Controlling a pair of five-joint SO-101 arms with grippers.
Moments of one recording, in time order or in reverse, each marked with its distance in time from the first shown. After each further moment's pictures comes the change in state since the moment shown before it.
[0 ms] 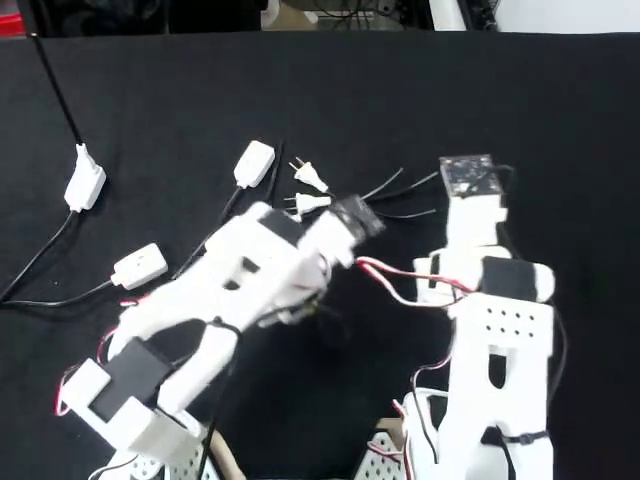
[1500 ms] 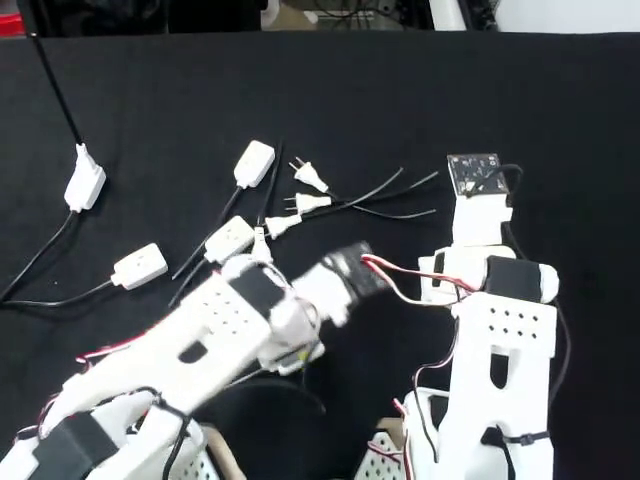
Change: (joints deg) left arm 8.3 -26.6 19.2 1.8 -3.3; right arm -0.1 0.0 -0.4 0.4 0.3
